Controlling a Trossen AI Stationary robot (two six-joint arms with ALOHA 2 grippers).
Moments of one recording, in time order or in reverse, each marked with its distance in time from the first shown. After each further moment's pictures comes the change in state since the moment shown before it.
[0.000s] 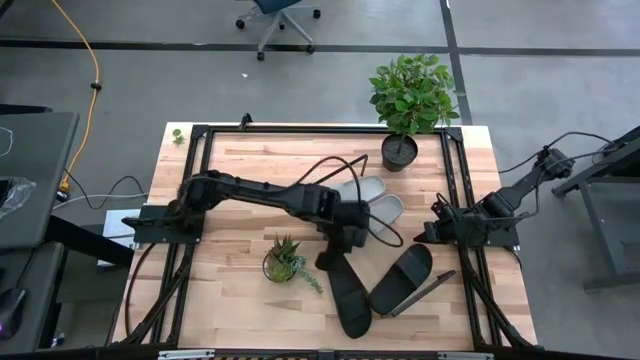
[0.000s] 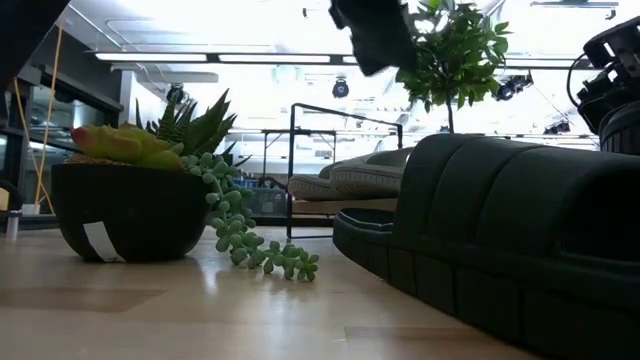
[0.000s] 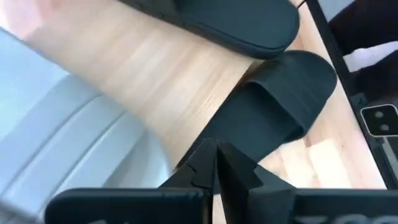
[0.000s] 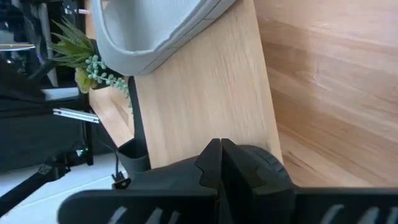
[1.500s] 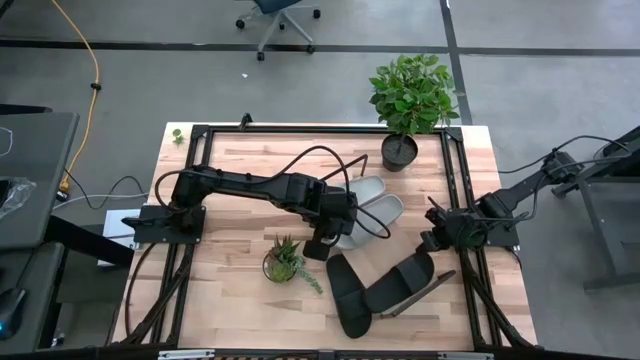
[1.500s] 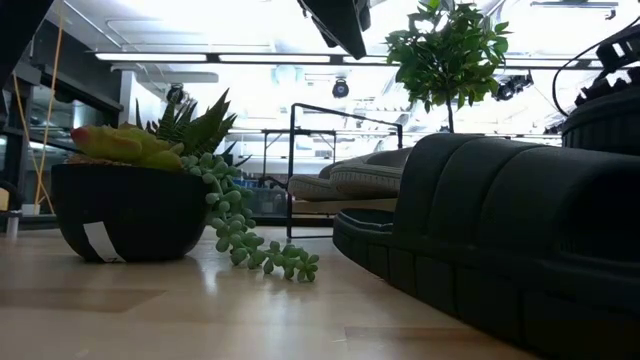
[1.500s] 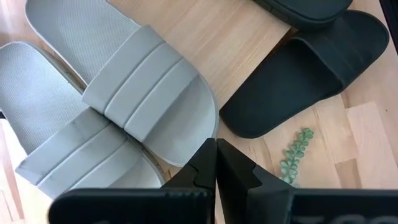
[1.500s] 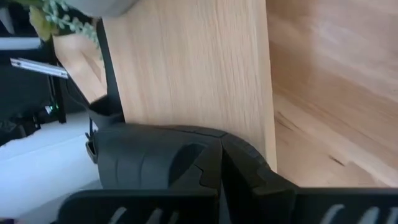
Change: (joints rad) left arm 0.004 -0.112 0.001 -0.183 -0.202 0.023; right arm -0.091 0.085 0.000 0.050 -0.275 -0.117
